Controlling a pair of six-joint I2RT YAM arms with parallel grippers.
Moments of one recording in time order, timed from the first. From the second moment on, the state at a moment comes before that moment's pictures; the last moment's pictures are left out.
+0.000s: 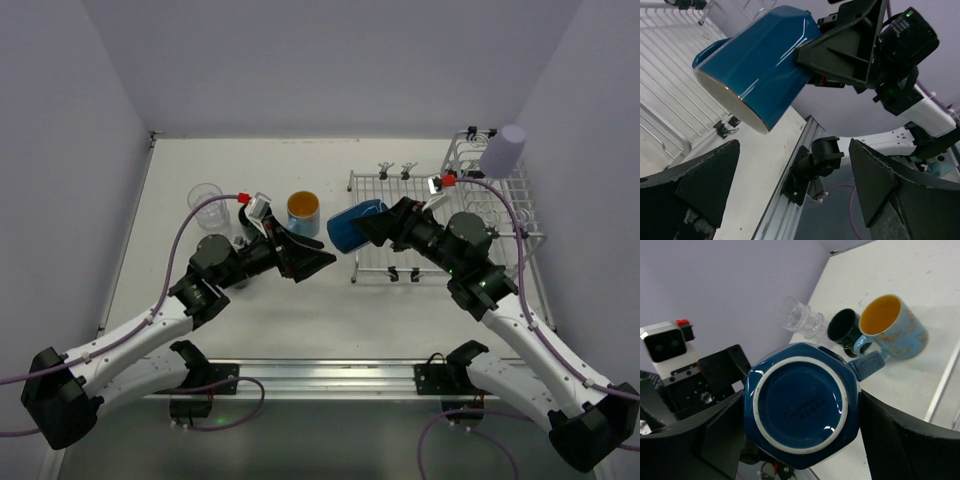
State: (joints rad) left arm -0.74 0.90 0.59 0.41 0.39 -0.80; right arm 0.53 0.85 0.77 0.00 -0.23 0.81
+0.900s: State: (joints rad) left arm -0.75 0.96 0.51 0.79 0.40 -1.06; right arm 0.63 0.98 0.48 0.80 -0.43 1.18
